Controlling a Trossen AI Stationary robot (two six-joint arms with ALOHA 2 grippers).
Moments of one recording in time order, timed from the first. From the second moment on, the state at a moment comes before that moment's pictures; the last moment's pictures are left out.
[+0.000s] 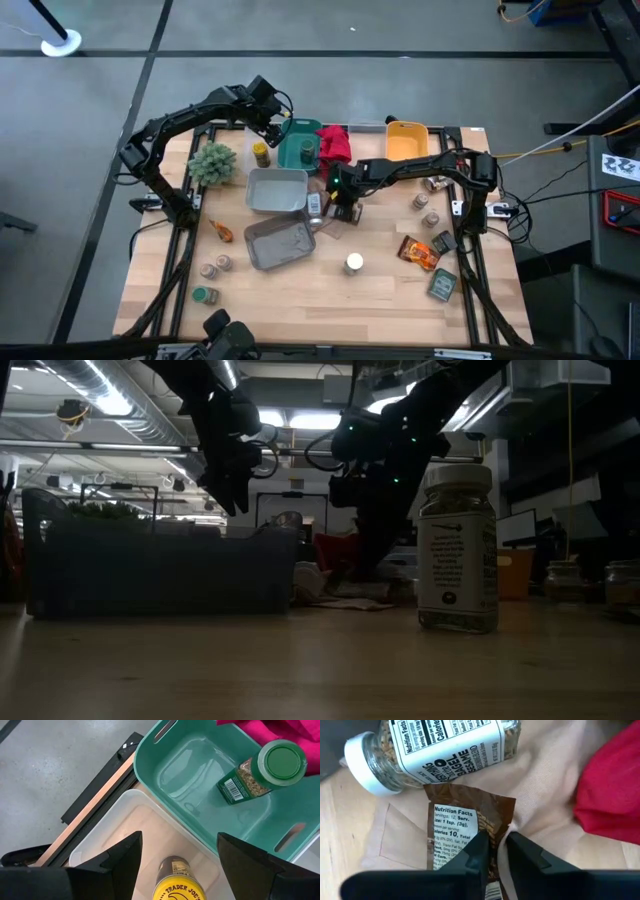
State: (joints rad) left arm 0.78 1.61 1.35 -0.86 -0.03 0.08; right arm -0.18 1.89 1.24 -0.47 -0.10 0.04
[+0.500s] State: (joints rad) left arm 0.78 1.61 1.35 -0.86 -0.03 0.08; right arm -0.17 1.90 1.24 -0.47 -0.15 -0.09
